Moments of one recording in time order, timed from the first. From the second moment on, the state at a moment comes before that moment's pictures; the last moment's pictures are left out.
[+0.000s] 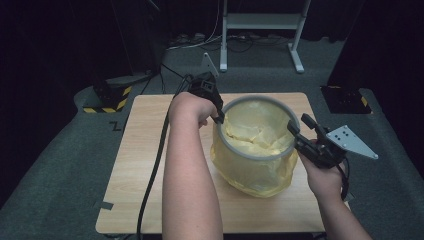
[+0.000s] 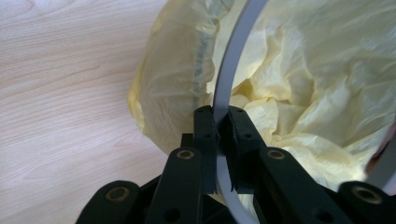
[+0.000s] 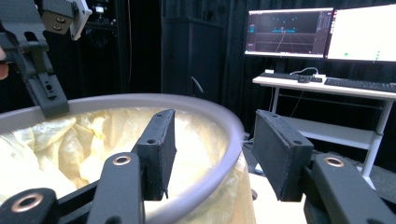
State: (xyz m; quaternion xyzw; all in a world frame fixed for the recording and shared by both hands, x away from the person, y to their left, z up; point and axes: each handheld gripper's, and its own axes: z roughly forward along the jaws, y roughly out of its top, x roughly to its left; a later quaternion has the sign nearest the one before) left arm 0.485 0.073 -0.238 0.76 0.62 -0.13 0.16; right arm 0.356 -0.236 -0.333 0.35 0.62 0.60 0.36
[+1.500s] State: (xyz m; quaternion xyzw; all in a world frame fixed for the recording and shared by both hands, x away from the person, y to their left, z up) left arm 0.474 0.091 -0.211 0.75 0.61 -0.06 0.25; right arm 0.361 -0.231 -0.342 0.36 0.64 0.58 0.35
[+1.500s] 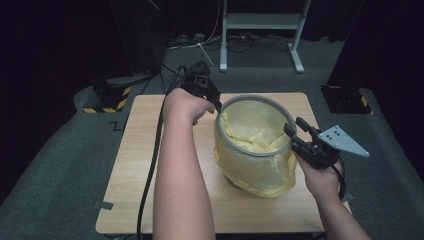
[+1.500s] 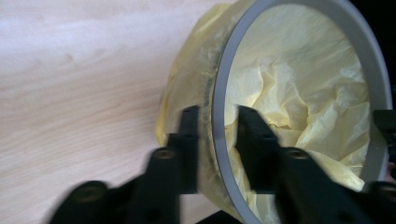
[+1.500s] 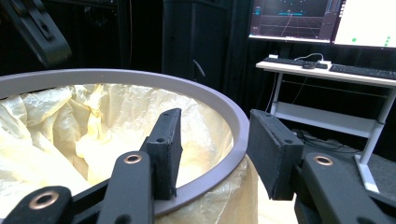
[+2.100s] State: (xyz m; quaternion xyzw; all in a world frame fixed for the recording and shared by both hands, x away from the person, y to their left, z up) left arm 0.466 0.088 -0.241 0.77 0.59 -0.10 0.25; right arm 0.360 -0.228 -0.344 0.36 0.64 0.58 0.36
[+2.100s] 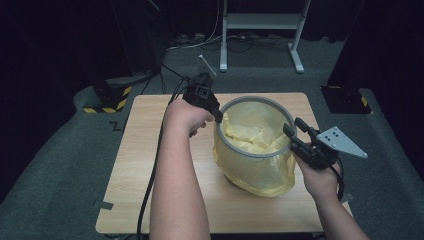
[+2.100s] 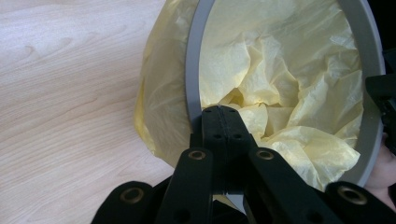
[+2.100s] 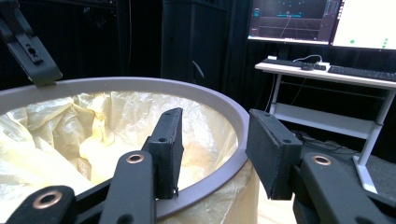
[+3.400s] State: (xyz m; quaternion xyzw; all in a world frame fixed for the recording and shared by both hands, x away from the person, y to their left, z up) left arm 0.412 0.166 -0.489 0.75 0.61 0.17 0.20; right arm 0.376 -0.282 -0.496 0.51 0.72 0.39 0.27
